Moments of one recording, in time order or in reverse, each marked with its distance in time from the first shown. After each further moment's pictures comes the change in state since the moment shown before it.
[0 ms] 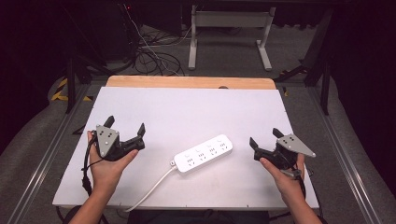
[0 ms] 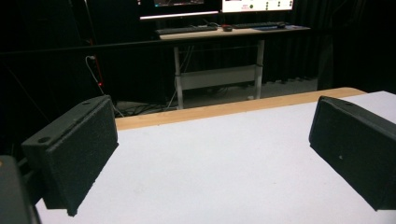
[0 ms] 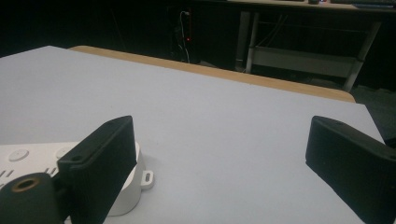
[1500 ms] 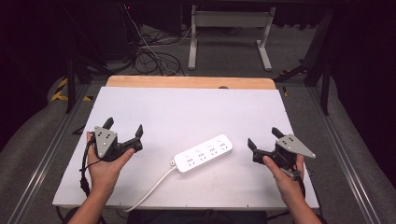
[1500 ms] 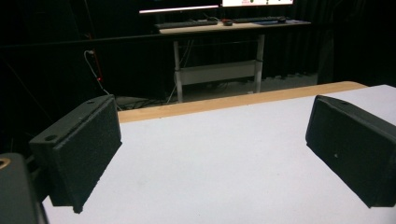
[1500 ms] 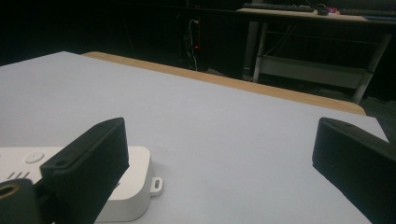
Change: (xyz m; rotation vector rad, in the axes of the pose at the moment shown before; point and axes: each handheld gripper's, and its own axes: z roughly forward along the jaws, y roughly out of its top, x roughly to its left) left arm 0.006 -0.006 -0.001 0.015 -0.004 -0.005; right arm 0.003 0.002 -0.001 -0.030 0.036 -0.023
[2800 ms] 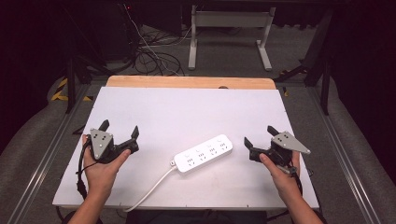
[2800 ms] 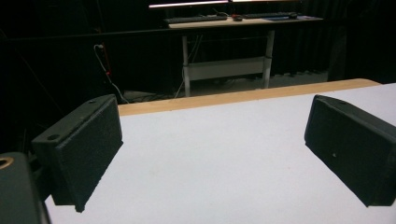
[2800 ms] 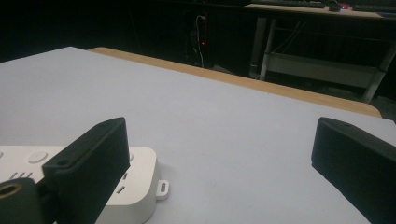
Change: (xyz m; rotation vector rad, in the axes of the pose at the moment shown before) left arm 0.007 -0.005 -0.006 0.020 0.037 -0.010; right arm 0.003 0.001 0.012 0.016 0.031 -0.008
